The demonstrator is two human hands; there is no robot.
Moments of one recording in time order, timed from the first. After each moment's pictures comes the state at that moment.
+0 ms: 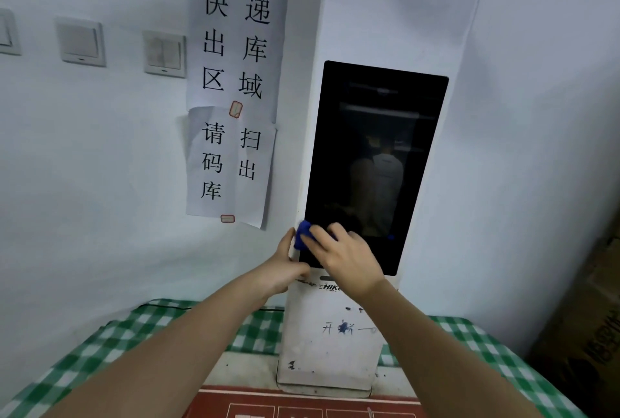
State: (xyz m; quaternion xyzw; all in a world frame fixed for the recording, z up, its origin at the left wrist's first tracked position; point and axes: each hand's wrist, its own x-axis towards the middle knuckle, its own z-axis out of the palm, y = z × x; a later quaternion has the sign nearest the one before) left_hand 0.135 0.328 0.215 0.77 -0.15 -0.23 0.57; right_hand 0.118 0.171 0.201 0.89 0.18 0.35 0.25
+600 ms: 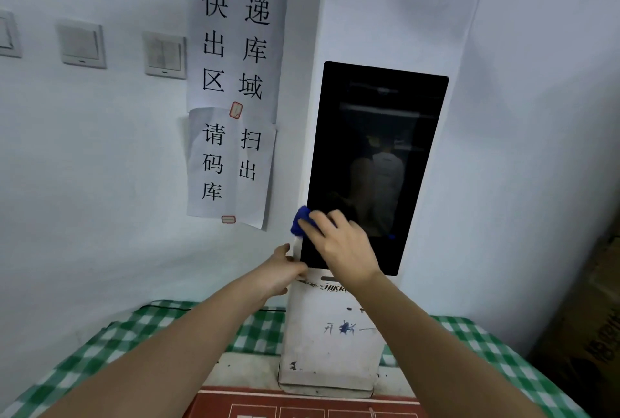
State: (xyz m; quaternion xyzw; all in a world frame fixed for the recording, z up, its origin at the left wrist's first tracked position) left_hand 0.140 0.330 0.211 0.79 -0.11 -0.22 0.56; right_hand 0.122 0.188 0.218 0.90 0.11 0.36 0.22
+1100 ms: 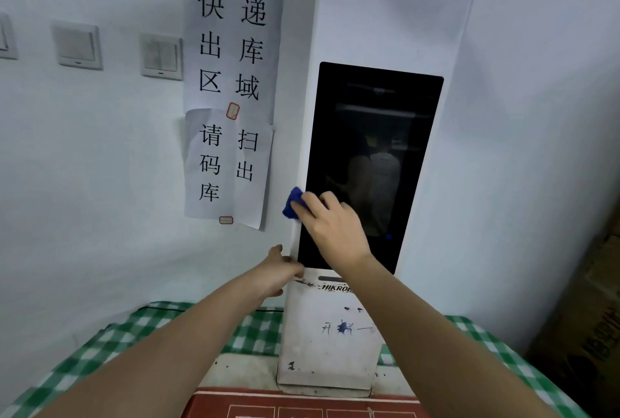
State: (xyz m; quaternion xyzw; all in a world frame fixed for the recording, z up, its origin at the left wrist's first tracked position) left_hand 0.142 0.330 0.208 0.80 -0.09 -0.21 0.56; right_hand 0.132 0.197 0.239 0.89 0.09 0.38 0.23
